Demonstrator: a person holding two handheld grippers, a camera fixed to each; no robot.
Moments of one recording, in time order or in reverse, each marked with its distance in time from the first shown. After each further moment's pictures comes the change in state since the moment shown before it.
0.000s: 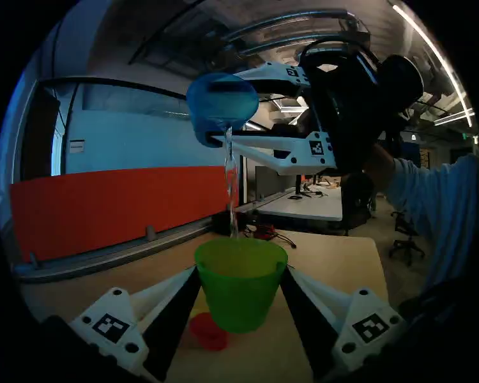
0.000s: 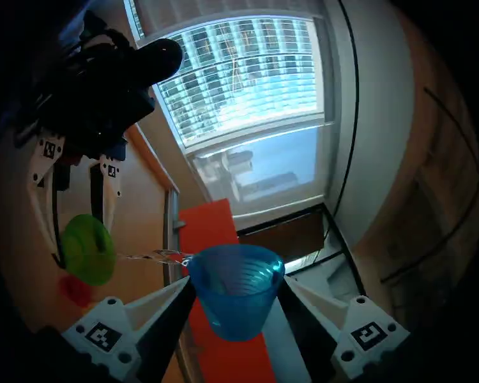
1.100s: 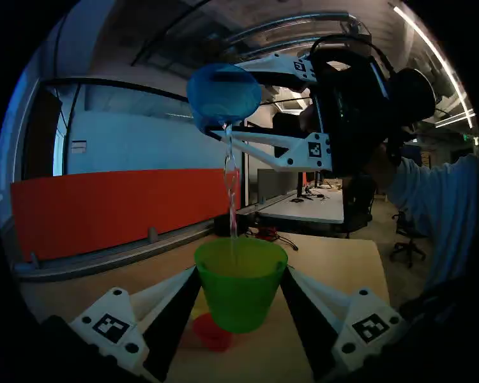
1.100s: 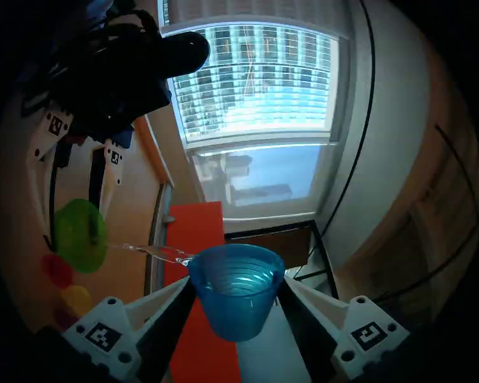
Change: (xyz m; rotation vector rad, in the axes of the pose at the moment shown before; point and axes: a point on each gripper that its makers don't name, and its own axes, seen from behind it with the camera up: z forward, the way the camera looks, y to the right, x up) left arm 0.003 -0.007 -0.005 0.009 0.015 -0.005; right arm 0.016 0.013 0.007 -0.041 0.015 -0.175
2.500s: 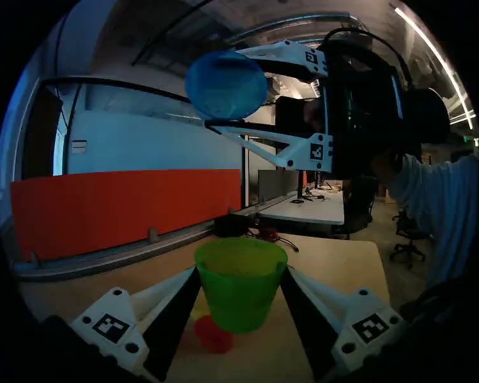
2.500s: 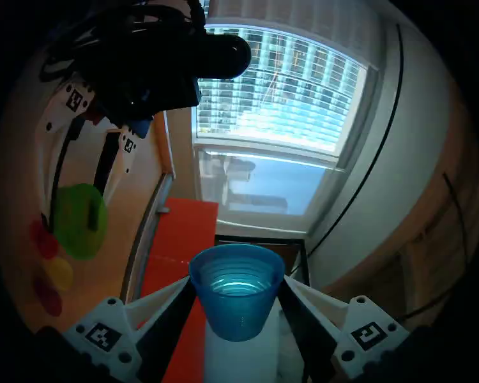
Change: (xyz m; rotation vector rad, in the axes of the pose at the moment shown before) left arm -0.001 -0.001 0.003 0.001 0.004 -0.003; right arm 0.020 0.005 0.000 -0.019 0.020 -0.209
